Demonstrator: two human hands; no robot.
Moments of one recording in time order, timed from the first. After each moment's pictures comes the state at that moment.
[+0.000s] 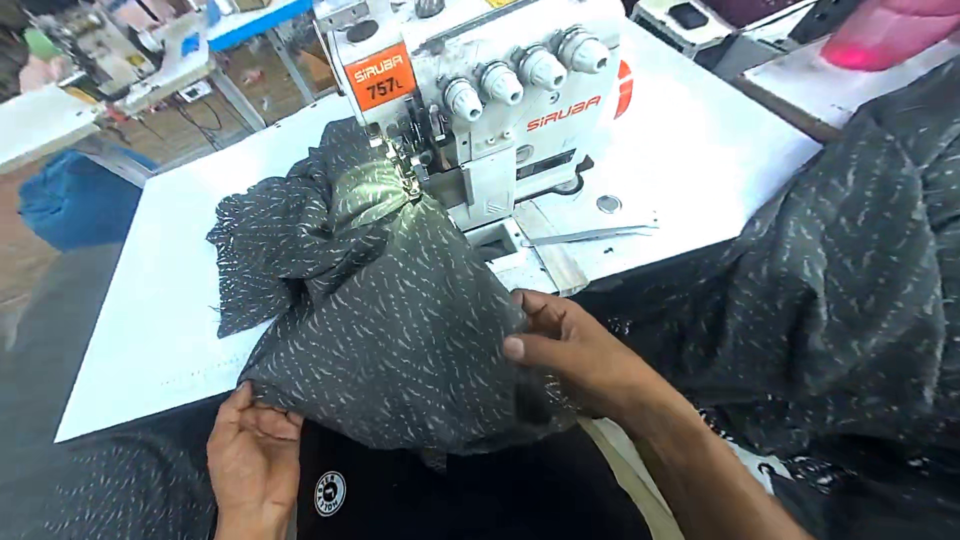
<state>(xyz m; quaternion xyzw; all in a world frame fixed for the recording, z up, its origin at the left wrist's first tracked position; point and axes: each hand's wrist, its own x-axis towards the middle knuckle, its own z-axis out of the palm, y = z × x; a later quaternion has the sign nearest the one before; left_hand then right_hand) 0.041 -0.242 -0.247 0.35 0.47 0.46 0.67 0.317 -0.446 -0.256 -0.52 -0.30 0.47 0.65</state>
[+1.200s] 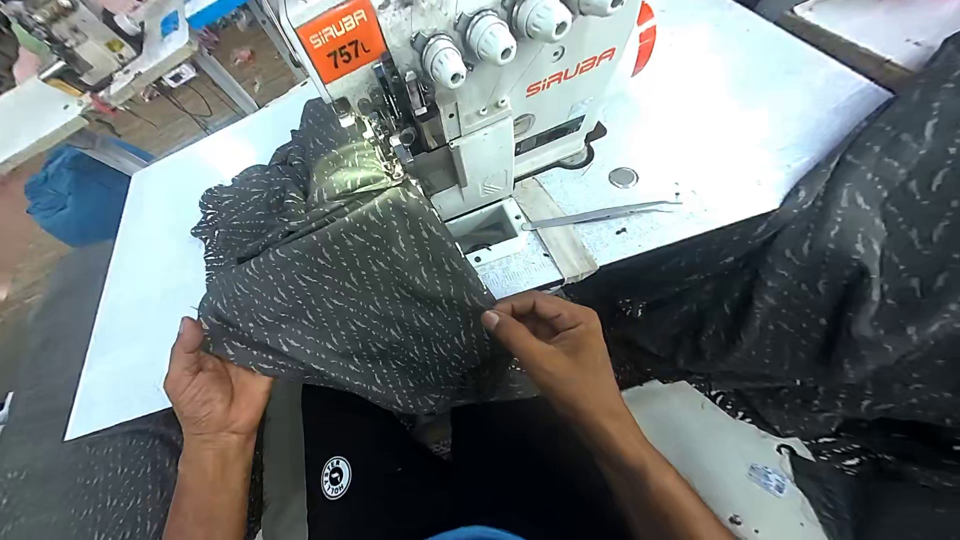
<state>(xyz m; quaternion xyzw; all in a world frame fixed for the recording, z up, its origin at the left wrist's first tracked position) 0.055 -0.169 -0.242 0.41 0.22 0.41 0.78 0.281 -0.437 -0.287 -0.62 -0.25 0.21 0.71</state>
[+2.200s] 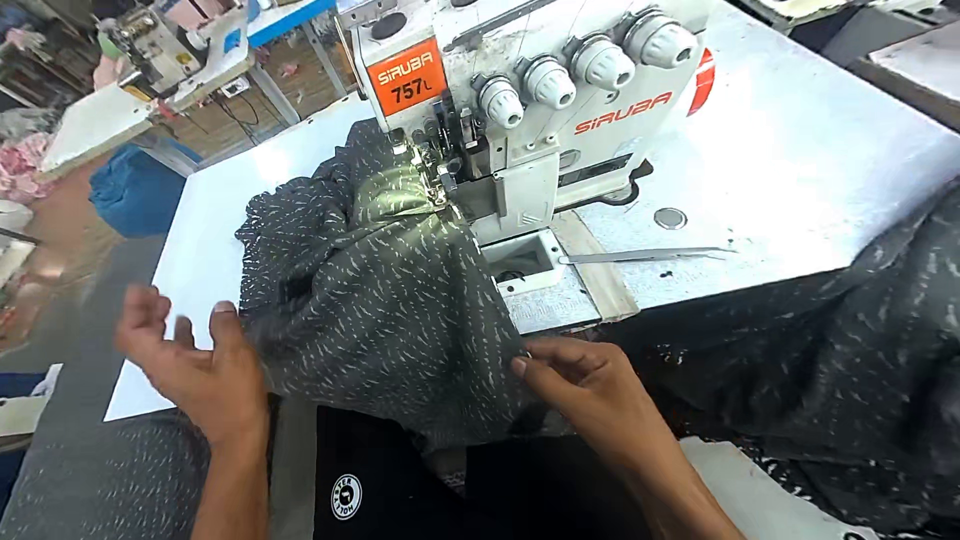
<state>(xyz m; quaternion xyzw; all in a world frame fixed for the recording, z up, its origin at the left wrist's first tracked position) 0.074 -0.176 -0.201 0.76 0.37 0.50 0.21 0.292 -0.441 -0.291 -0.64 -0.27 0.31 0.65</state>
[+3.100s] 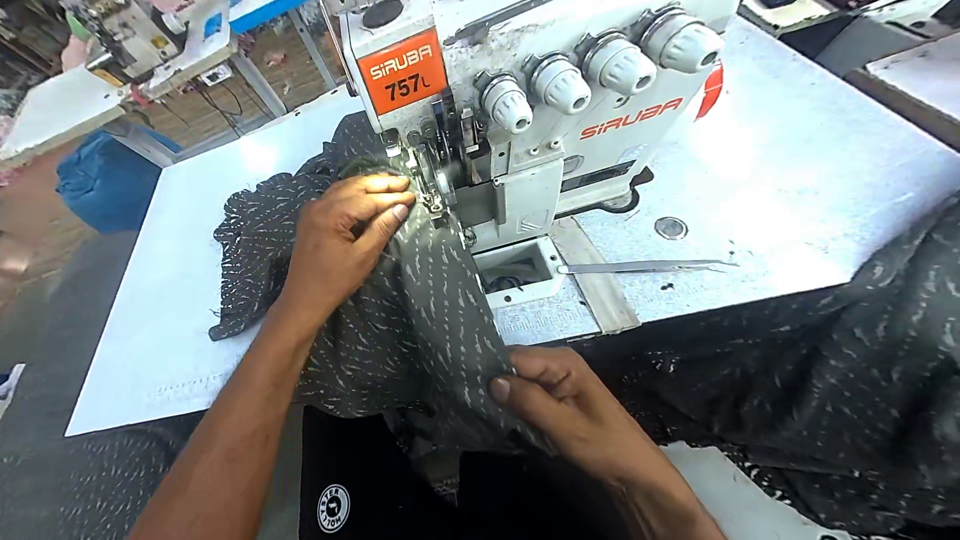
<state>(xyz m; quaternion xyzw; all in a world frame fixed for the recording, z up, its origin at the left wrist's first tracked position) 0.224 -0.145 -0.189 0.93 0.06 0.28 0.23 0.302 -0.421 -0.285 -0.46 -0.42 0.39 0.68</state>
